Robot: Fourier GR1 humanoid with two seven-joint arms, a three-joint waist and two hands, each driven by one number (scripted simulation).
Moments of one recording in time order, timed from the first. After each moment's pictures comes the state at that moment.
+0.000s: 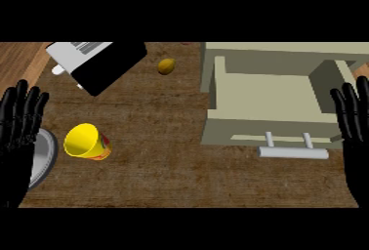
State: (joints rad) left arm 0.03 0.17 0.02 -2.10 -0.03 -0.01 0.01; right arm 0.00 -0.09 -0.03 -2.10 -0.02 0.03 -0.01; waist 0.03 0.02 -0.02
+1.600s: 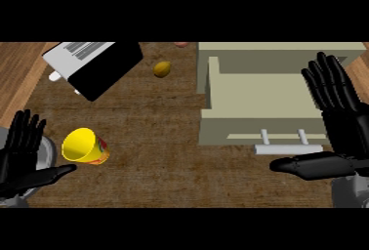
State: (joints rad) left arm 0.00 0.19 0.35 -1.40 0.24 -0.17 -0.22; right arm -0.19 -0.16 -0.08 -1.89 -0.09 0.16 0.06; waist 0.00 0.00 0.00
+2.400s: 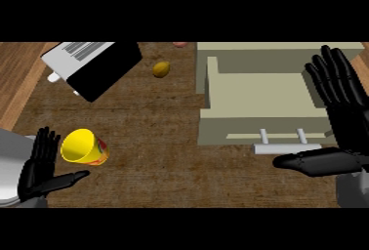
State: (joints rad) left arm -0.17 0.27 0.39 -0.70 0.13 -0.22 -0.69; right arm -0.23 -0.17 -0.10 -1.90 -0.09 0.17 0.11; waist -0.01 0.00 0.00
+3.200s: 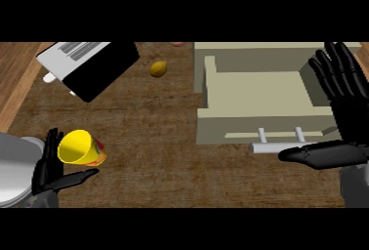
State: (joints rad) left arm -0.38 0.32 0.41 -0.21 0.07 -0.20 -0.97; right arm -0.26 -0.19 -0.13 -1.86 -0.12 0.20 0.11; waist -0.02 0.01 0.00
